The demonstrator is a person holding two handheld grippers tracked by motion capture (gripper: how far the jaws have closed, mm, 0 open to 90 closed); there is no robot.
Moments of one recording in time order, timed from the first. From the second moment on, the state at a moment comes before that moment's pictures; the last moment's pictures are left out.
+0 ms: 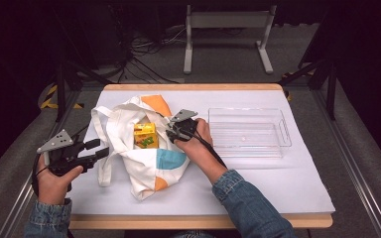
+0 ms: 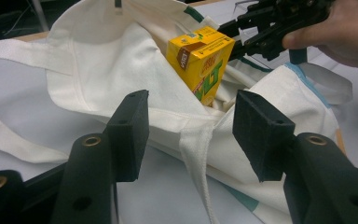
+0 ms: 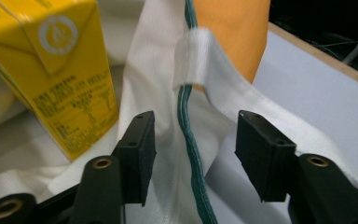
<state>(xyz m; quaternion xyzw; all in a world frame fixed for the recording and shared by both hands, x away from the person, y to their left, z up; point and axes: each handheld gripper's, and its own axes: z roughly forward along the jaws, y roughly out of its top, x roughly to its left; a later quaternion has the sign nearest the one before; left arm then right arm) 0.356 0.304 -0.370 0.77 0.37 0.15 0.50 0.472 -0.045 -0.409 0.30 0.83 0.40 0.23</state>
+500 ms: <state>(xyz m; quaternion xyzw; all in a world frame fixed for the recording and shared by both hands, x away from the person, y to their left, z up) 0.356 0.304 -0.370 0.77 0.37 0.15 0.50 0.461 -0.066 -0.361 0.28 0.81 0.47 0.20</state>
